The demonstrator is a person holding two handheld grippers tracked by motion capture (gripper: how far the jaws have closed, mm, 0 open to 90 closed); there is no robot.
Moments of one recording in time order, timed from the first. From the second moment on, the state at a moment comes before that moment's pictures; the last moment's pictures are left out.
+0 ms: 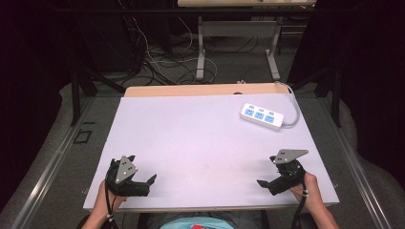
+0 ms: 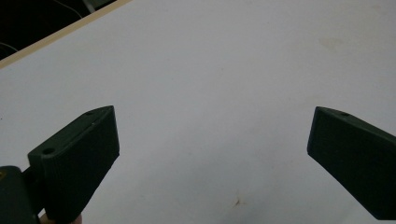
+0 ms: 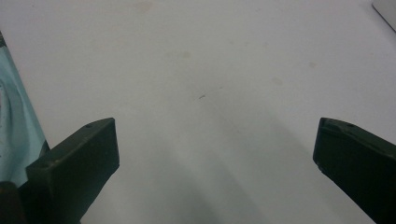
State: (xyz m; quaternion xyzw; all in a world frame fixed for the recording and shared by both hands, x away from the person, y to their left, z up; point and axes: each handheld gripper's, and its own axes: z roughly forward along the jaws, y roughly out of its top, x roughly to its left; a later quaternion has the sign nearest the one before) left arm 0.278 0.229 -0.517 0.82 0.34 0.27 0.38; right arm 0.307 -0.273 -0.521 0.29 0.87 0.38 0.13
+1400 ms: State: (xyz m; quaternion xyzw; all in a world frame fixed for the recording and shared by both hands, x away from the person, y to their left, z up) left arm 0.282 0.228 -0.518 0.82 0.33 0.27 0.37; right arm 0.325 -0.278 -0.514 0.31 0.86 0.37 0.15
